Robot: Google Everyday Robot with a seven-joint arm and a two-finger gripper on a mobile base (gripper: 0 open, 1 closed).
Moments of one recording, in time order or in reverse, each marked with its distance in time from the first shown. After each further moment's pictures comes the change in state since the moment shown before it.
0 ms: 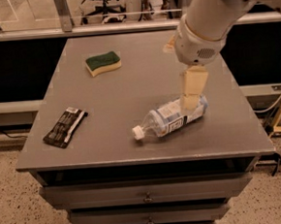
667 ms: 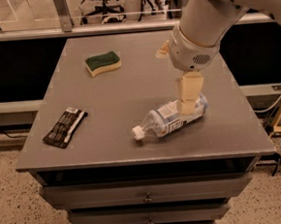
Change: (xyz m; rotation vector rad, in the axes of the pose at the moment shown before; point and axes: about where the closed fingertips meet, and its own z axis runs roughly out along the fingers) arm -0.013 0.009 0.010 -0.021 -0.023 -0.069
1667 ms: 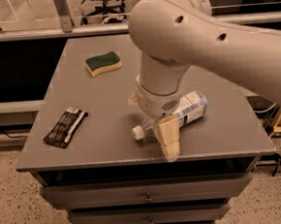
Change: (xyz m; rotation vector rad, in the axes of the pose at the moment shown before) arm -0.040 0.071 0.076 -0.191 0.099 -0.247
